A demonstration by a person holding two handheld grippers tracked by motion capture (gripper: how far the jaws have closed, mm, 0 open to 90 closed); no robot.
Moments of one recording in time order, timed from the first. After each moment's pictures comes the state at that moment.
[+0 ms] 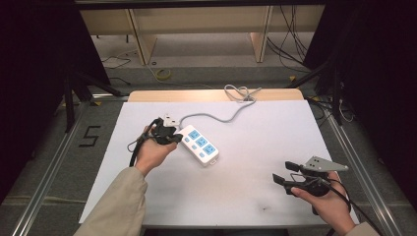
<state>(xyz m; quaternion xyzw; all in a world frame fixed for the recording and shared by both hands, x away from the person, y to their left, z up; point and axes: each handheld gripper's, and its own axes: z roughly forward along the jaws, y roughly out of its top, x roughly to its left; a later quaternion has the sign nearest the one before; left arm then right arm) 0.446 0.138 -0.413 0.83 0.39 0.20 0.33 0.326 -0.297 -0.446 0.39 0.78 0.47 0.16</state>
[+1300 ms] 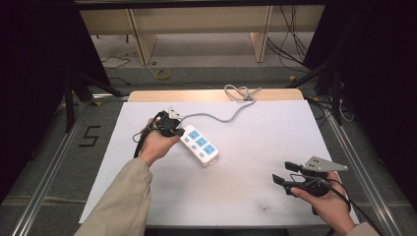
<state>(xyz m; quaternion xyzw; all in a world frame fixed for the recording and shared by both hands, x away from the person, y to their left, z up) 0.467 0.129 -0.406 0.84 0.39 0.21 0.31 0.326 -0.297 -0.447 0.38 0.78 0.47 0.16</state>
